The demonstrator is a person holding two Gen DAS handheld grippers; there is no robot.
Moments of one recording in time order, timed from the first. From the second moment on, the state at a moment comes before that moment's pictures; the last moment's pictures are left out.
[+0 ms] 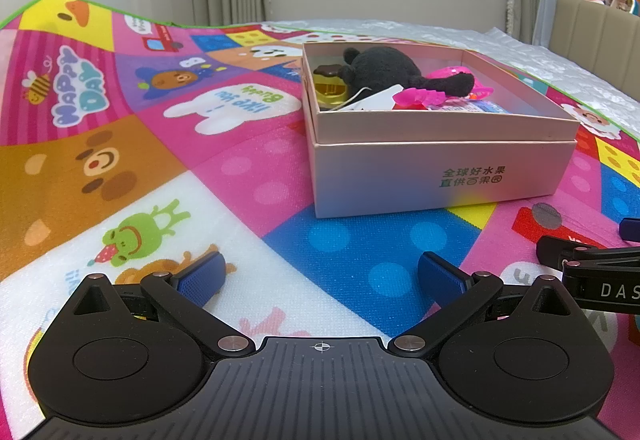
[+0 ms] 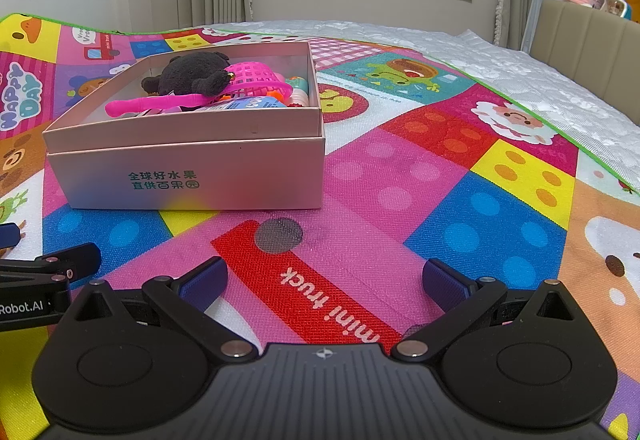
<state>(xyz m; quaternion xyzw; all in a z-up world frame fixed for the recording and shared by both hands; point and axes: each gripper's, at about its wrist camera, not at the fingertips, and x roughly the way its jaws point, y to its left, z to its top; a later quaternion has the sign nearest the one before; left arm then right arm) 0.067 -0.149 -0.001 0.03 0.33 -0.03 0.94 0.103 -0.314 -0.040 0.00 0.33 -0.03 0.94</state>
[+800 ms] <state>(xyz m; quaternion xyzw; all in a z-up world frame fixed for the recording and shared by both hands) 0.068 -0.149 -0.001 0.03 0.33 -0.03 0.94 0.103 -0.314 -0.040 0.00 0.33 -0.03 0.94</state>
